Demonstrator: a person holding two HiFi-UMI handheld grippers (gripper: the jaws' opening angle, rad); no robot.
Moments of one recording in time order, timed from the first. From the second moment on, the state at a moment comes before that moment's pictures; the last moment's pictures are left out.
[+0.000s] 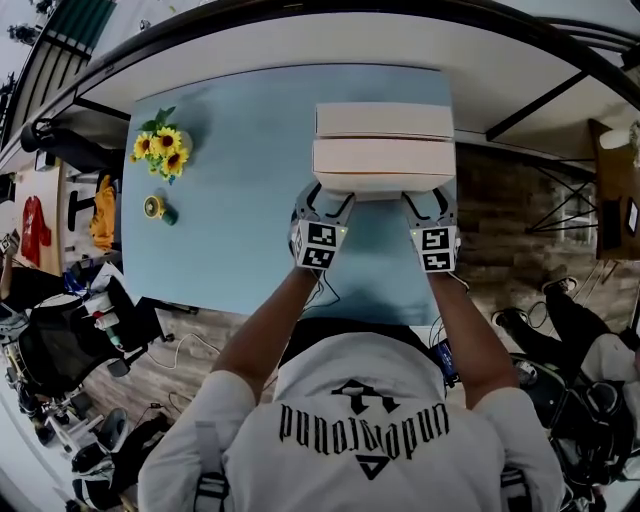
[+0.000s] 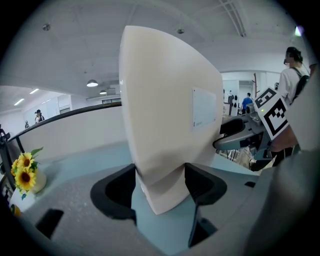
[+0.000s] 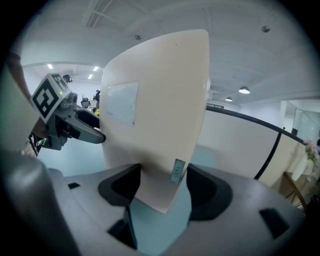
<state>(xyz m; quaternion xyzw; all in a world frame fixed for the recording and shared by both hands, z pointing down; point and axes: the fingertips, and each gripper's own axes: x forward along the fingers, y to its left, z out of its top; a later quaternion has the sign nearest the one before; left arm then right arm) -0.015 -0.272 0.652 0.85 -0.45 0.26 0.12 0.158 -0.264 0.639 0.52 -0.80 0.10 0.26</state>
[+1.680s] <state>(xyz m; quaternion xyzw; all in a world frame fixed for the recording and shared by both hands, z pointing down) -0.029 -0.264 0.626 0.85 -0.46 0.23 0.10 0.161 -0.253 0.610 0.51 -0.82 0.07 0.25</state>
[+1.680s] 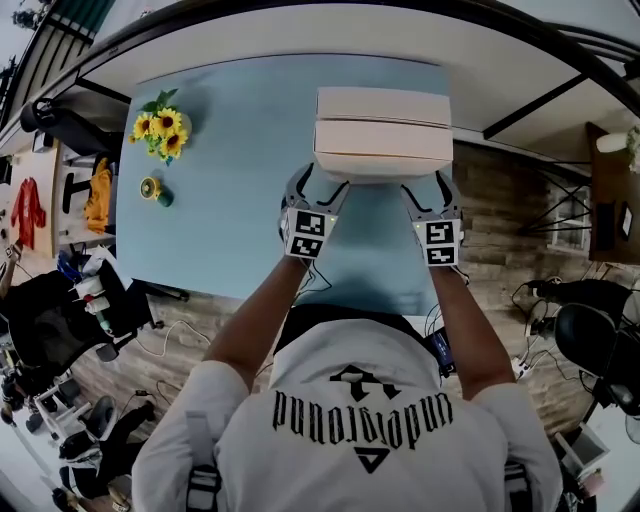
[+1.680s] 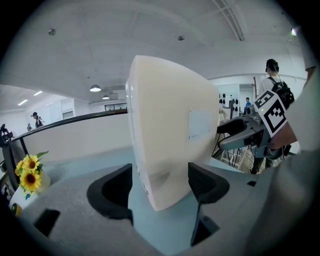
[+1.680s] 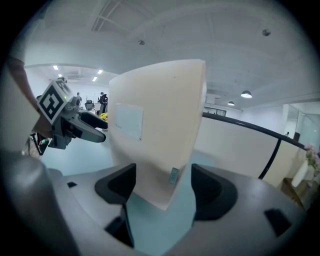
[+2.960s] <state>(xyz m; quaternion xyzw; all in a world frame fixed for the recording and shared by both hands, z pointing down) 0.003 -0.094 0.409 0.89 -0.46 0.06 0.03 0.141 -0.084 0.397 0.41 -0.91 -0.02 0.07</state>
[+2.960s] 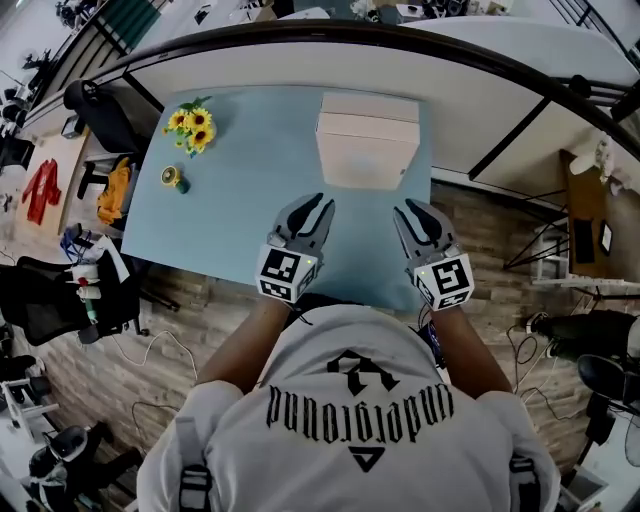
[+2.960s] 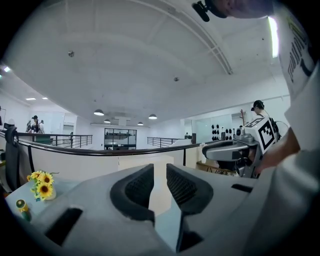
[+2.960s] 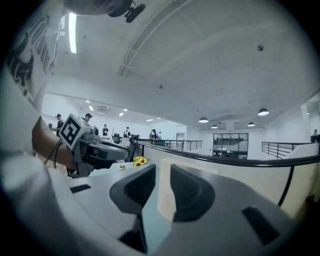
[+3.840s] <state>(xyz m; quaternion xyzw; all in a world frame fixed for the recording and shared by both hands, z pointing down) -0.117 -0.029 0.347 0.92 -0.39 0.04 0.00 0.034 -0.022 0.343 0.41 -0.91 -0.03 0.04</state>
